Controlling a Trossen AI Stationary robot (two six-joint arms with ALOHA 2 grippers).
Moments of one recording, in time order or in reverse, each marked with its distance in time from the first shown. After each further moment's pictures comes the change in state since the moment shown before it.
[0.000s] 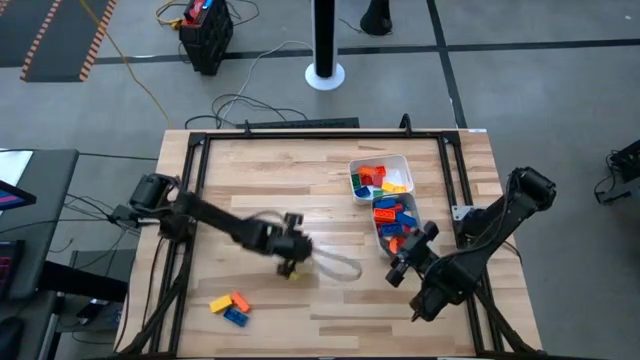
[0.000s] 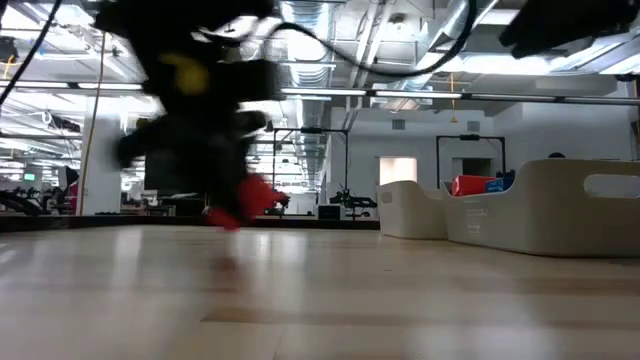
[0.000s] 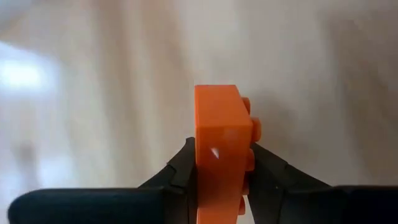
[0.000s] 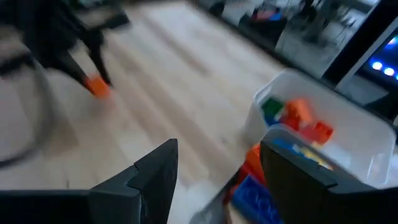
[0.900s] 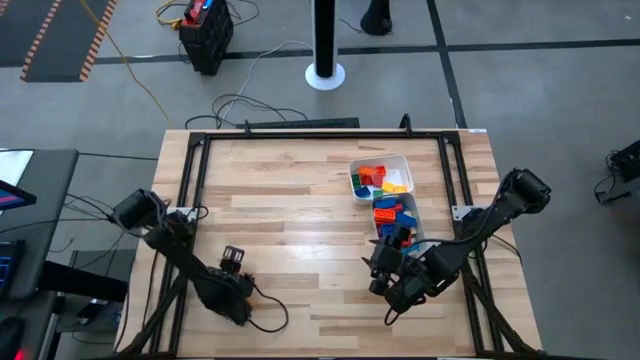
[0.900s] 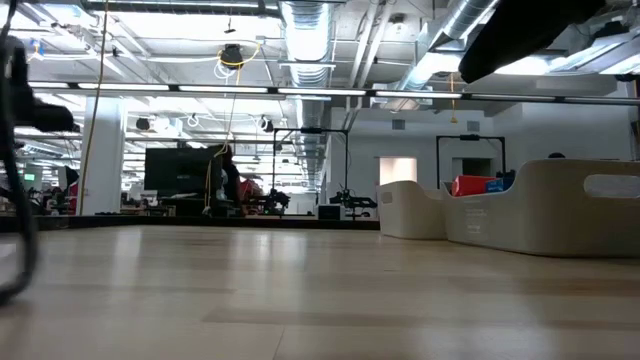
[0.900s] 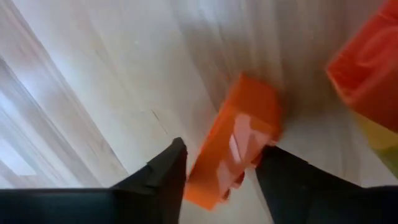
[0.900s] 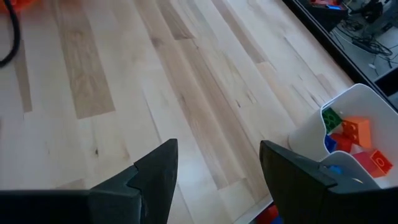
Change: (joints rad) left arm -0.473 0.002 -0.021 -0.686 0.213 -0.524; right arm -0.131 0.047 0.000 0.394 -0.208 -0.571
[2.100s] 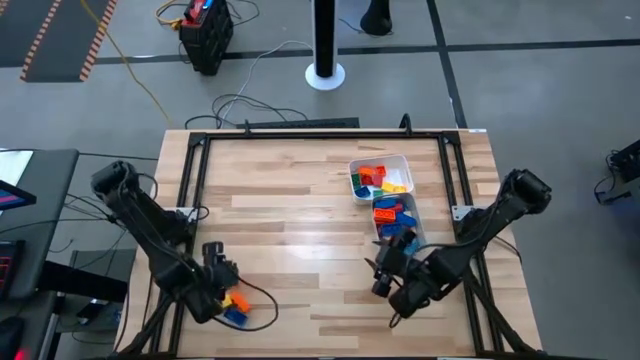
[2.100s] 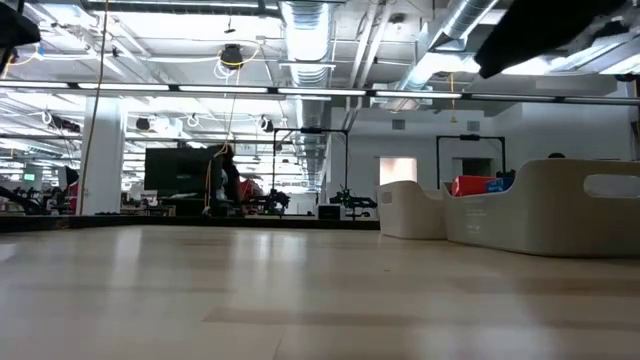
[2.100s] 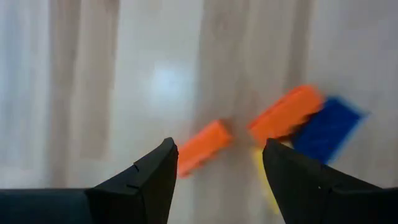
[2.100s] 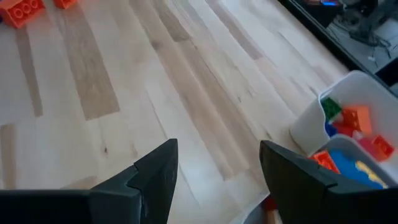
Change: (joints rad) left arm -0.102 -0.391 0.014 0.040 -0.147 -0.485; right arm 0.051 0.000 0.000 -0.057 0.042 0.136
